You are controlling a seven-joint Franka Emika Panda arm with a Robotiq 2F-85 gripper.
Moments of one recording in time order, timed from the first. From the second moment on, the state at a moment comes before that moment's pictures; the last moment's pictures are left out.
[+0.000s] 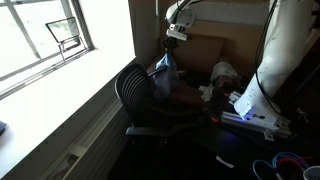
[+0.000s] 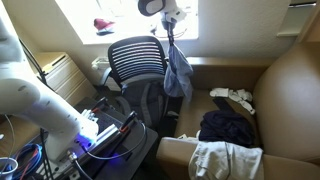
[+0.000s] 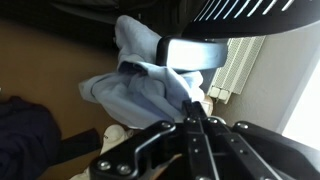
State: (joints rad) arm -0.16 0.38 -0.11 -1.99 0.45 2.50 0.33
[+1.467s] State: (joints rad) arm 0.04 0.26 0.09 -1.80 0.65 2.65 0.42
